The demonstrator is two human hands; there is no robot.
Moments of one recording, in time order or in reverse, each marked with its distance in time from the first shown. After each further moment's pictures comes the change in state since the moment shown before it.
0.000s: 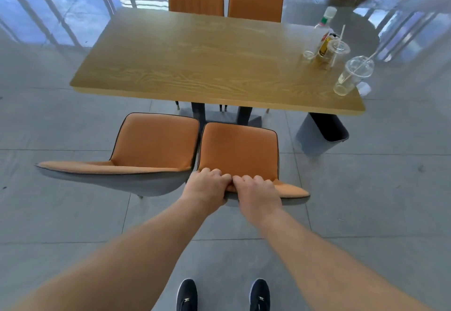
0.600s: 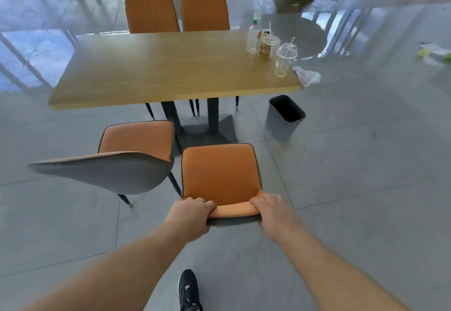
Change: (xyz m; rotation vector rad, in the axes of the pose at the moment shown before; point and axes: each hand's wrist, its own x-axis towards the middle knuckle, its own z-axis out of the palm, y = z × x) left_hand -0.155 0.101 0.029 0.063 -0.233 0.130; right_hand -0.231 0.061 0.038 0.222 -0.177 0.286
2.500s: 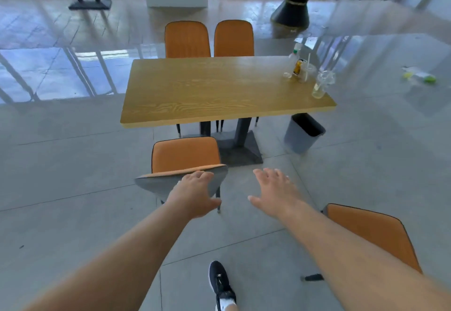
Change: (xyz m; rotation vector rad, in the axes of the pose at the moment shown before) left_hand -0.137 -0.306 -0.072 -0.373 0.189 -0.054; right_hand 0.026 -0.343 -0.082 -0.080 0.118 0.084
